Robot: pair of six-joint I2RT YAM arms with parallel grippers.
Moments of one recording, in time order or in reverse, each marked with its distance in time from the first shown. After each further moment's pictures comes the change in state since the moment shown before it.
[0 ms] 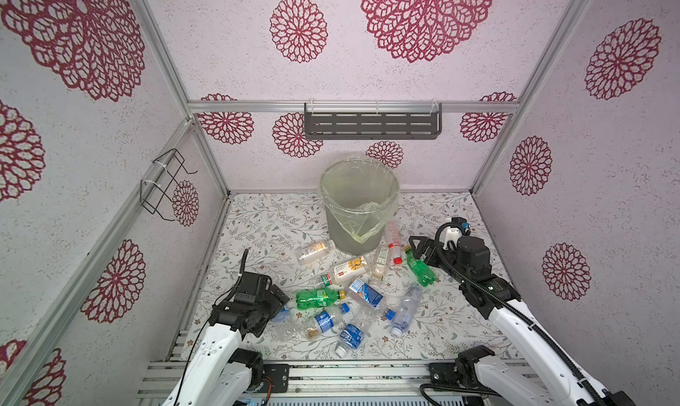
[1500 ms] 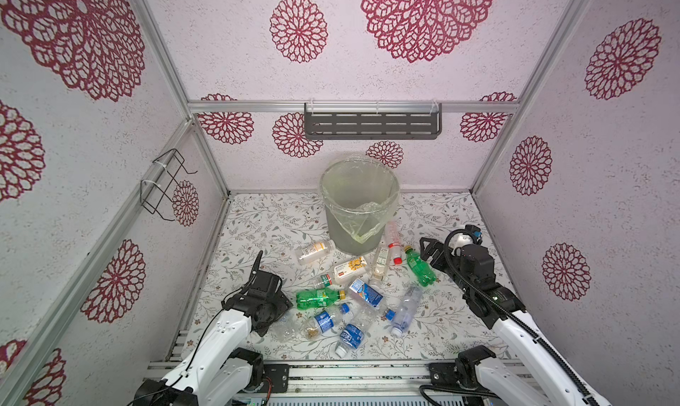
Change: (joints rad) left arm -0.059 0.175 -0.060 0.109 -0.073 0.023; right arm 0.000 -0.093 -0.061 -0.024 0.166 0.097
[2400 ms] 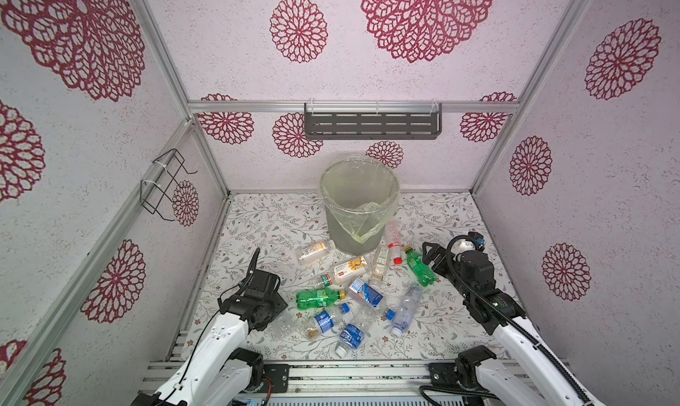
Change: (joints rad) left arm 0.000 -0.064 0.045 -0.038 -0.051 0.013; right arm 0.000 -0.043 -0.071 -0.005 0.026 0.054
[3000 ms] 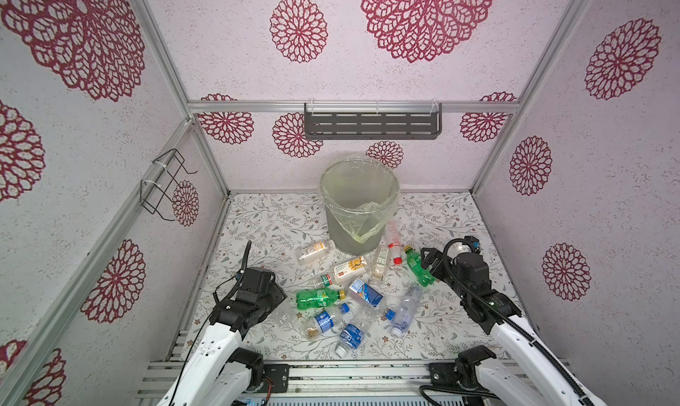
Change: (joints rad) left arm 0.000 -0.126 0.059 0.022 -0.003 0.031; right arm 0.000 0.029 -0.021 -0.024 -0.005 0.007
